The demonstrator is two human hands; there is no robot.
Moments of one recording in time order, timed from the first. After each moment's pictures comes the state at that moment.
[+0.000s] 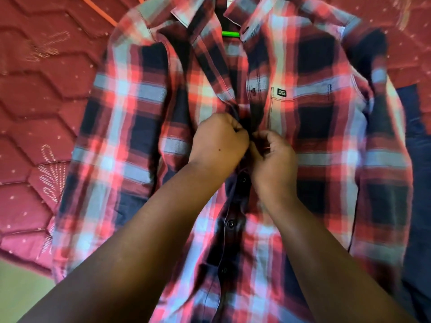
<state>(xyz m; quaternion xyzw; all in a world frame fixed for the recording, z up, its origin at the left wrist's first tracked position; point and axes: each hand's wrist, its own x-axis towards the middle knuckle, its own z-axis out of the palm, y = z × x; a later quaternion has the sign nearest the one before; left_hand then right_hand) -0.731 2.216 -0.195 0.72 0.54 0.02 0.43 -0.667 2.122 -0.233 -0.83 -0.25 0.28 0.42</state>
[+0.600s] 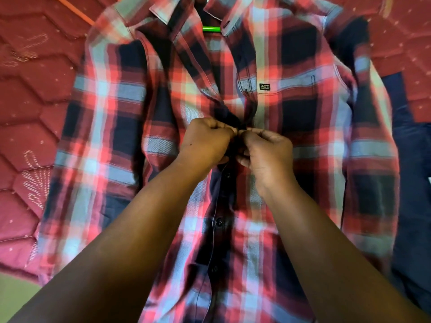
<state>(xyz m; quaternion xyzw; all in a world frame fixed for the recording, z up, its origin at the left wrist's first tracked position) -0.719 2.208 -0.203 0.50 0.60 0.04 0.63 -0.651 2.131 -0.213 -0.69 0.06 0.44 0.57</state>
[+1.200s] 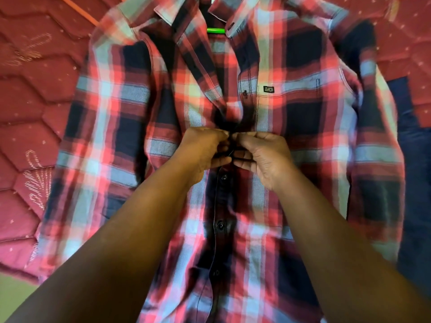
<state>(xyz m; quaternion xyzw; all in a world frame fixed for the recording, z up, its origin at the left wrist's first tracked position) -0.727 2.215 -0.217 0.36 0.61 0.04 0.71 -0.631 2.137 -0.241 -0.67 0.03 0.56 0.49</state>
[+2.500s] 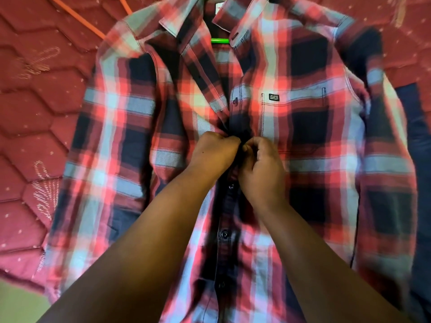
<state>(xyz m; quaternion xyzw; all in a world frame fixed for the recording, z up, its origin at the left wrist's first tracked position) -0.714 2.220 -0.237 0.51 0.62 0.00 0.60 -0.663 2.124 -0.252 -0.85 -0.30 0.23 0.38</state>
